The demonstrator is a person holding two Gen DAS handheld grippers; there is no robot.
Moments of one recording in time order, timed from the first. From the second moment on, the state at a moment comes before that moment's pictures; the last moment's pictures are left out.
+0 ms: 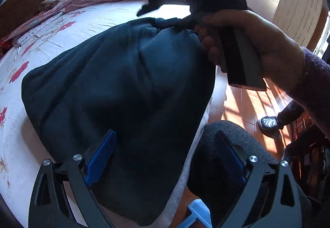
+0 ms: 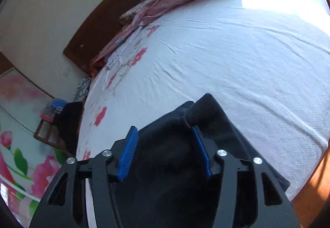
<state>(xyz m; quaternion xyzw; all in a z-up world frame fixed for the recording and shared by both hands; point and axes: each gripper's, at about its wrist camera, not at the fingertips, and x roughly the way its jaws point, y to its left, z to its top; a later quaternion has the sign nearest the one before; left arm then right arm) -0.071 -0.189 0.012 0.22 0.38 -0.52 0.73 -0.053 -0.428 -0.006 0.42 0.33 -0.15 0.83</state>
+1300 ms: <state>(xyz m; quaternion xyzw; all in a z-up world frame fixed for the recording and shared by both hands) 0.068 -0.092 -0.036 -0.32 0.62 -0.40 0.60 -0.174 -0.460 -0.057 0.62 0.25 0.03 0.75</state>
